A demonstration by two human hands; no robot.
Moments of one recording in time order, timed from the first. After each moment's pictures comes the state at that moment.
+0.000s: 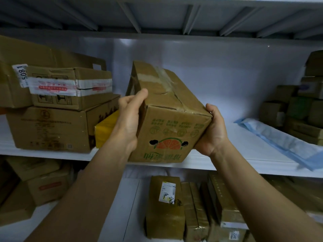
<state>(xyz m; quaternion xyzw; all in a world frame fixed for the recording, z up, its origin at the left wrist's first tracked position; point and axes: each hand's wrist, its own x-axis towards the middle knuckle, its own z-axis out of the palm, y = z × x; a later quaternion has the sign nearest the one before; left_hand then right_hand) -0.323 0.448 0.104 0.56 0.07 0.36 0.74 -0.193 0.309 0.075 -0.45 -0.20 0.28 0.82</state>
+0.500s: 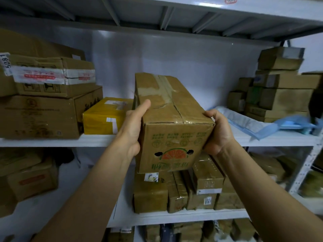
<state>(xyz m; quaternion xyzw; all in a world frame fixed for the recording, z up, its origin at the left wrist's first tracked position) -0.370 0.397 0.070 0.59 0.05 0.19 0.79 -0.268 0.222 0.056 -0.50 -0.17 0.24 0.81</state>
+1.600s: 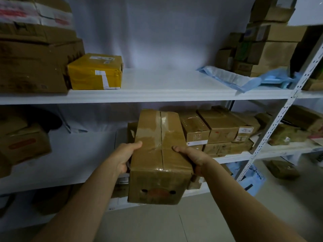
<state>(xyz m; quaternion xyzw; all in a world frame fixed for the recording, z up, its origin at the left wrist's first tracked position) -0.412 0.413 -0.115 0.61 0.26 -0.06 0.75 -0.339 0.202 -0.125 -0.69 0.05 0.35 0.63</state>
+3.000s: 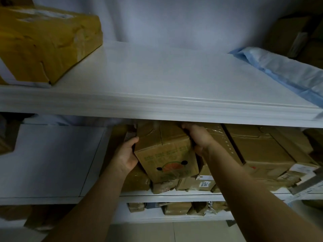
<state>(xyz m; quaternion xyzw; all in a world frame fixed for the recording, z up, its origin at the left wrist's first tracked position) -0.129 0.431 -0.228 0.35 0.28 0.06 0.89 -0.023 0.256 -0.168 -0.70 0.00 0.27 0.66</state>
